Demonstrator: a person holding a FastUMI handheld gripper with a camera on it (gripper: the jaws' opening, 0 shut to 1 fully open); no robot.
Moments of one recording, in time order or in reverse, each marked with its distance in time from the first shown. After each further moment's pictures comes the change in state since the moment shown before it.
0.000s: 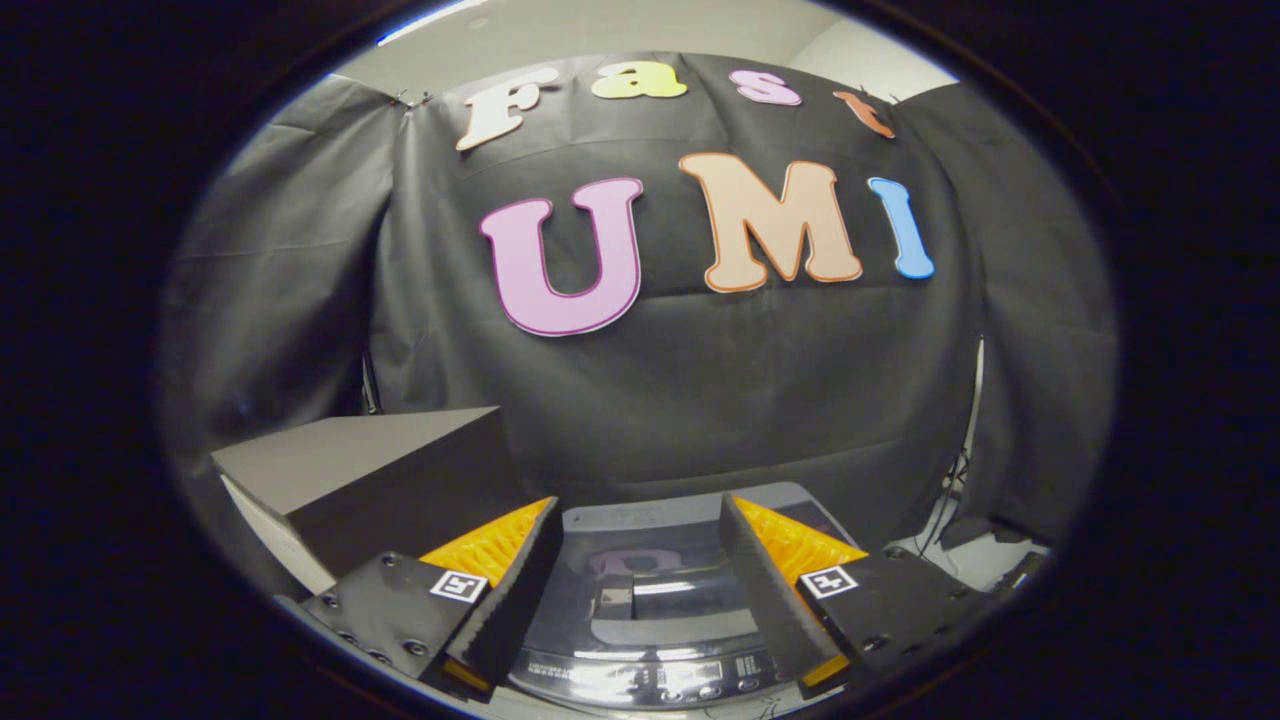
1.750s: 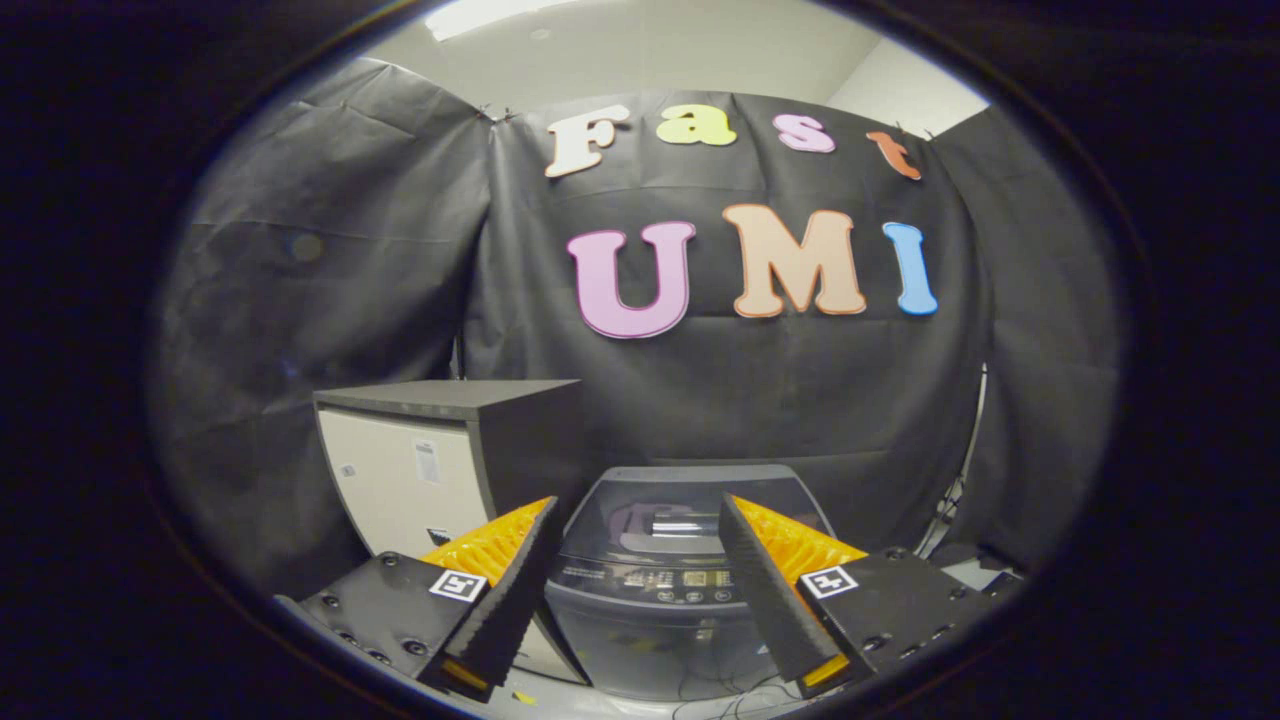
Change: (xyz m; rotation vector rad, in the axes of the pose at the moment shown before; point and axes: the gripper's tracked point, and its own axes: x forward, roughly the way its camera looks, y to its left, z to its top) arm -0.280 -0.007 -0.058 -0.105 -0.085 0.125
